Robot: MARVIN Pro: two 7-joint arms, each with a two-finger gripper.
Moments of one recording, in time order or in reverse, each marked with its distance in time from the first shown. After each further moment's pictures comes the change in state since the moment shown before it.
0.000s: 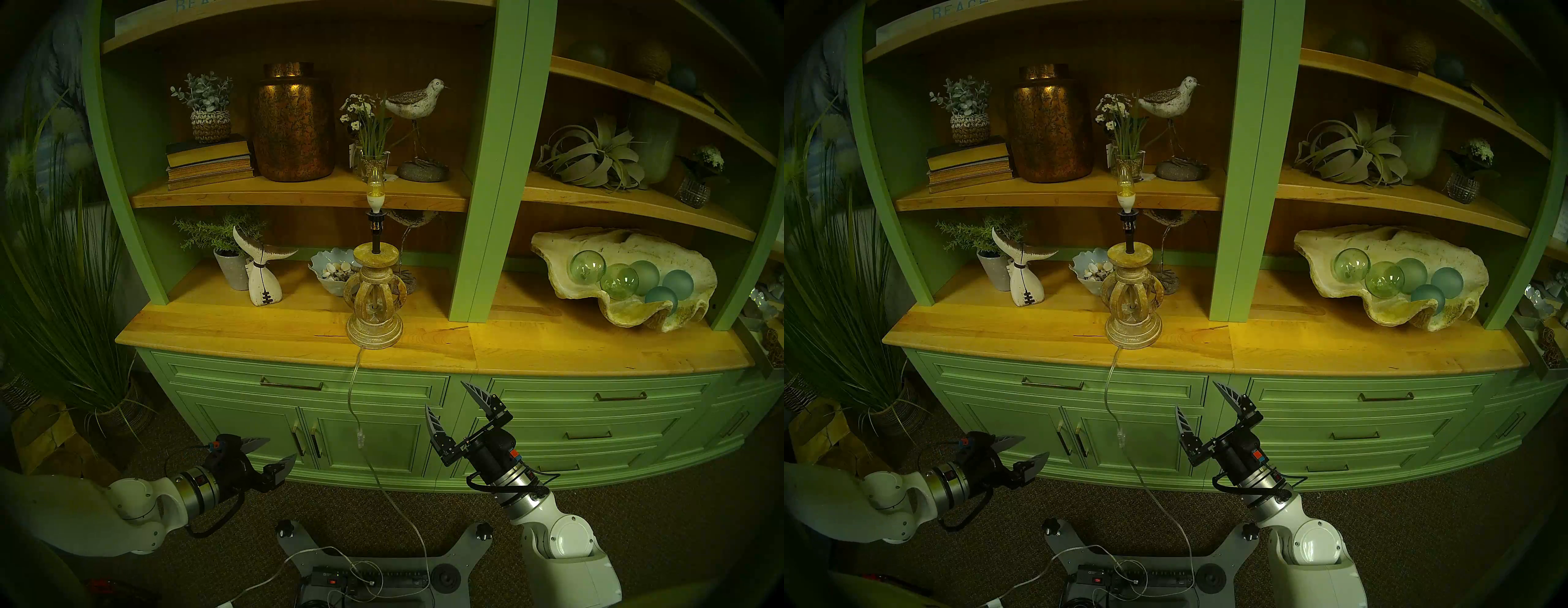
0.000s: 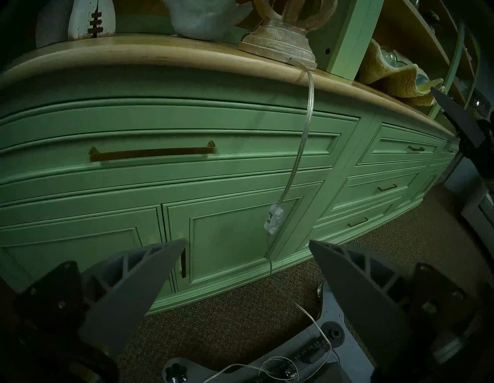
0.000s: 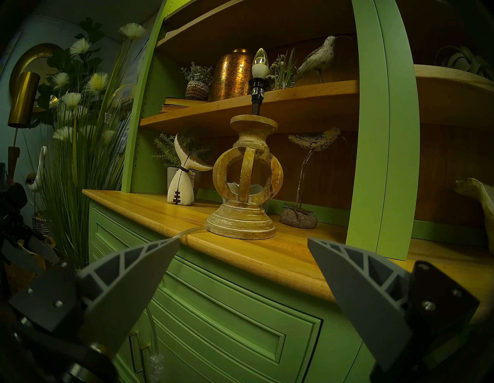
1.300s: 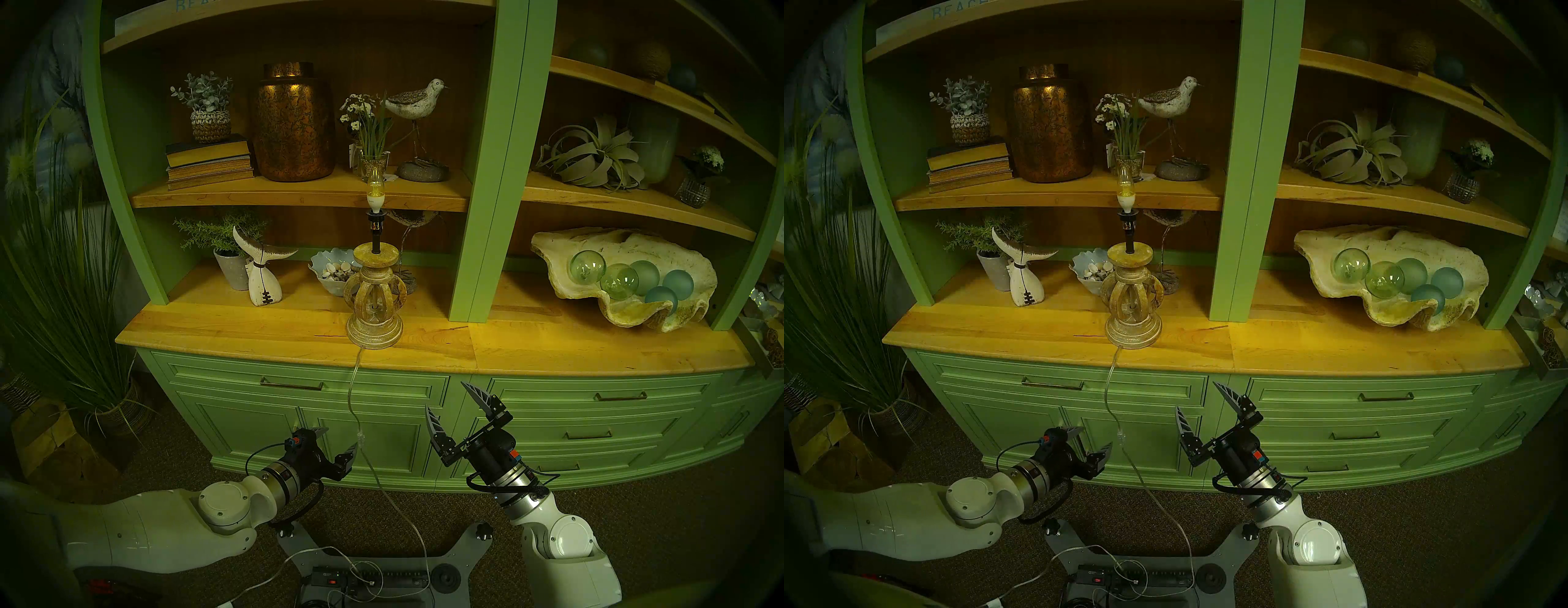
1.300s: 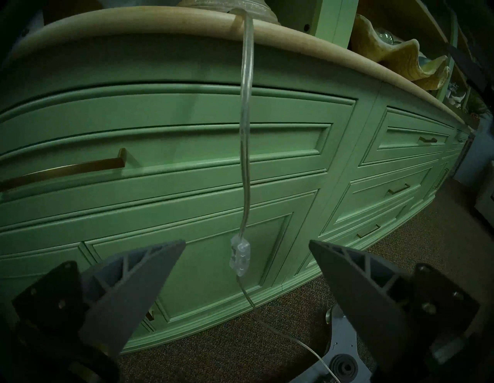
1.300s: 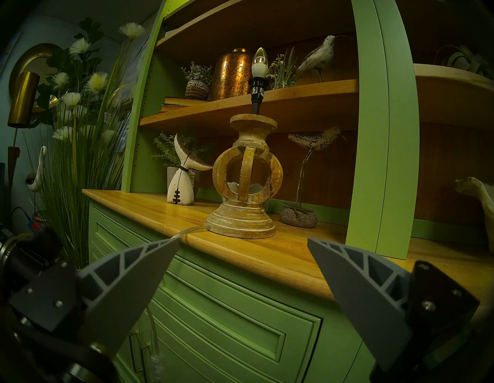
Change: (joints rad) left arm -0.078 -0.402 0.002 0.165 0.200 0.096 0.207; right arm 0.000 0.000 0.000 0.001 0.000 0.000 -0.001
